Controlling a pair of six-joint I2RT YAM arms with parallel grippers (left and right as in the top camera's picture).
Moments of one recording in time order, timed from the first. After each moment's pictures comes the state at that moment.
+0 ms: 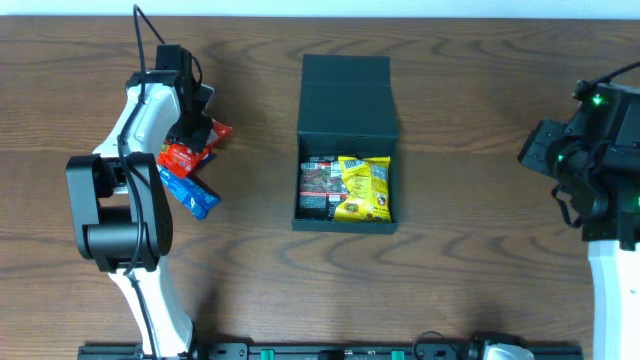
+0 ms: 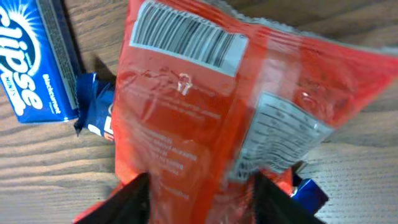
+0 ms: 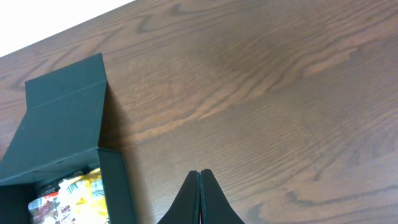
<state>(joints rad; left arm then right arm) 0.03 2.11 1.57 -0.87 -0.14 0.35 -0.12 1.20 1.39 -1.03 0.07 0.29</state>
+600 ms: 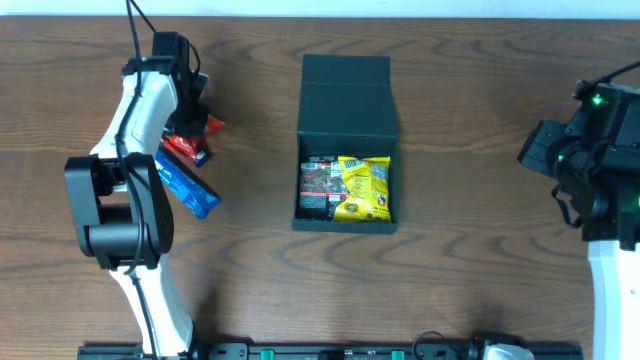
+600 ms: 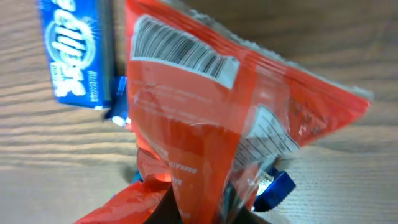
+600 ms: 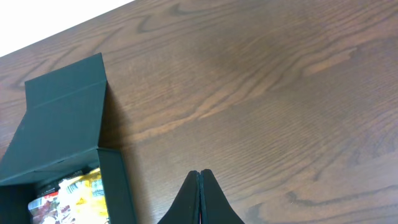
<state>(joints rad) 0.03 2.13 1.74 -1.03 -0.14 0.22 -0.12 1.20 1.39 -1.03 0.07 0.29</state>
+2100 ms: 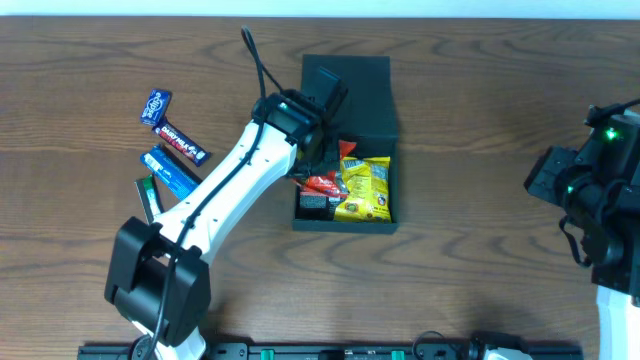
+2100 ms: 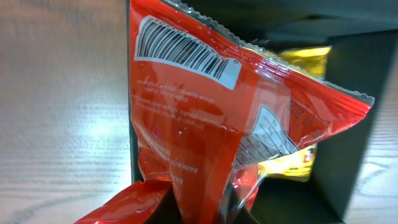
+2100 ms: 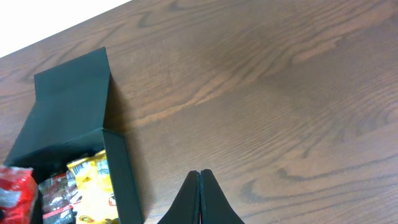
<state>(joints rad) -0.58 1.84 1.56 -1.05 0.08 -0.63 -0.12 1.07 1.39 -1.14 0.07 0.30</state>
